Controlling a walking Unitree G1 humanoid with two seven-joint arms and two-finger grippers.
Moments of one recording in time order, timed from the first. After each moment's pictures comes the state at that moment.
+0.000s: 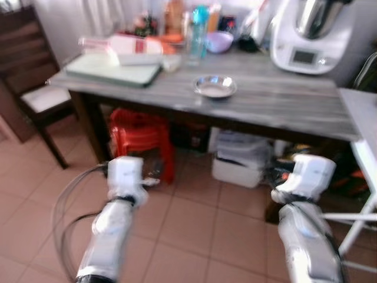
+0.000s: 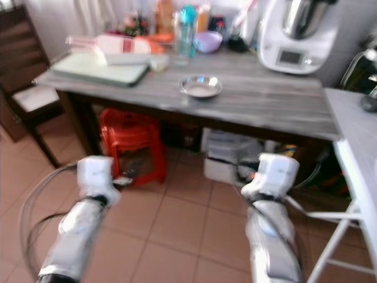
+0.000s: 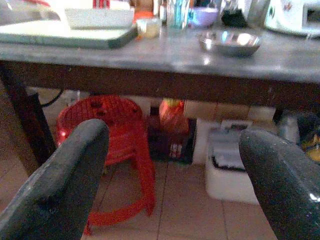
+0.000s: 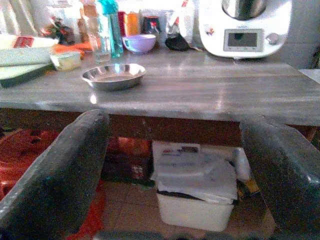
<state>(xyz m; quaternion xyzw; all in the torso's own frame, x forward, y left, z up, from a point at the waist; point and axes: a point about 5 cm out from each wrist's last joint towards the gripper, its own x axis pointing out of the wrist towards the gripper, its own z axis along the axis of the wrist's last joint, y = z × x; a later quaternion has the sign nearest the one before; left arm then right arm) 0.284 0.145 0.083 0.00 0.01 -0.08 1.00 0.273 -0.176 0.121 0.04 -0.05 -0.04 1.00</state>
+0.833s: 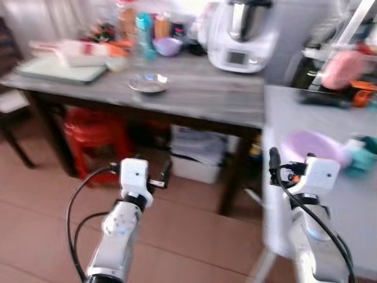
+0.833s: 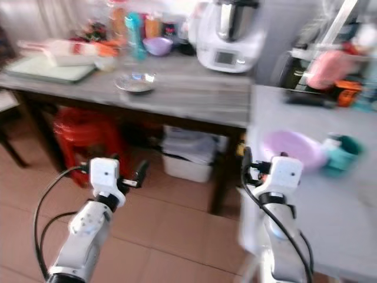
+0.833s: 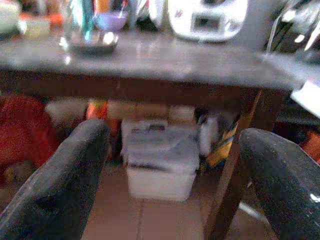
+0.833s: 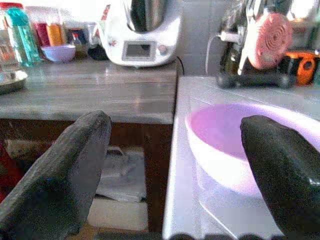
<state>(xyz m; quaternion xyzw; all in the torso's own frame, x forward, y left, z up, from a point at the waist) 0.283 0.131 0.081 -0.01 0.01 -0.10 0.99 0.272 -0.185 0.118 0.03 -0.05 -0.06 1.00</state>
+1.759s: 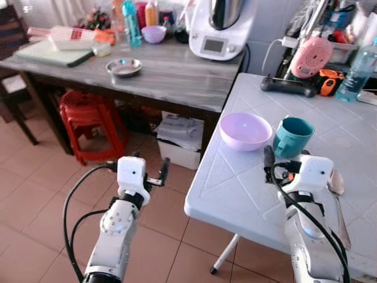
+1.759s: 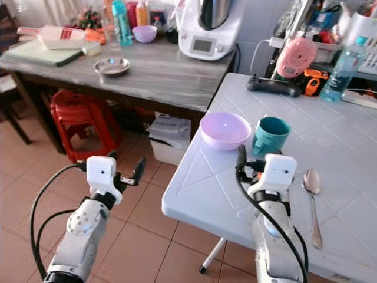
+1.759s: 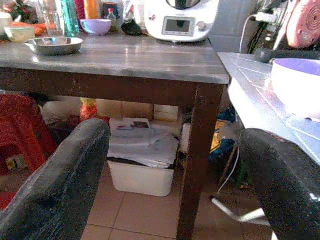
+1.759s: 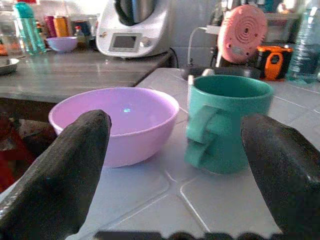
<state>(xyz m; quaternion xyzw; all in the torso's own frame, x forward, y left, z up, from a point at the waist) 0.285 0.129 0.088 -0.02 -0.02 -0.12 0.99 0.274 -0.183 0.120 0.01 -0.05 -0.05 1.00</state>
